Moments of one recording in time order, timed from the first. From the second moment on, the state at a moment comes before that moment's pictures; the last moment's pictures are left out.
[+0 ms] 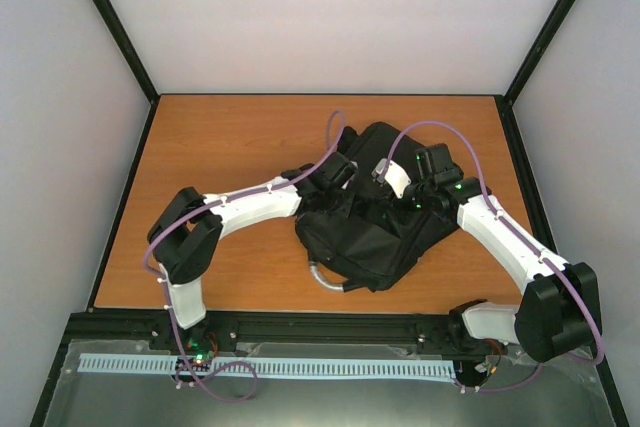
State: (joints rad) left arm -0.86 1.82 1.31 -0.46 -0.04 -0.49; right arm 0.35 1.26 0.91 -0.59 -0.49 -0.52
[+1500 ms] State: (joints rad) left arm -0.58 1.58 0.99 -0.39 0.28 -0.56; right arm 0.13 1.31 1.06 -0.76 -0.48 -0.59
